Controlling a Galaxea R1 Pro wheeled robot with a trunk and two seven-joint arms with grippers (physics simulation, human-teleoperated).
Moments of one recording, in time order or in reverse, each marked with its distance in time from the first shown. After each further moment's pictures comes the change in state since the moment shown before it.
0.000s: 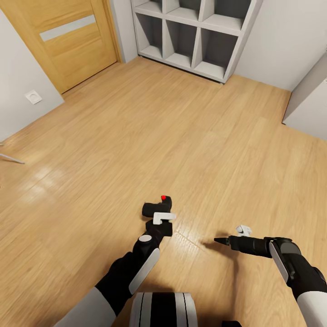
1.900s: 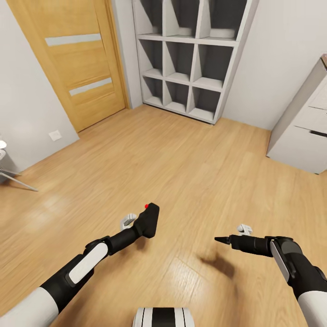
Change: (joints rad) left arm 0.000 0.400 -0.034 0.016 0.885 -0.034 -0.513; right arm 0.000 -0.004 -0.003 -0.014 -0.002 0.016 0.006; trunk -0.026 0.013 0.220
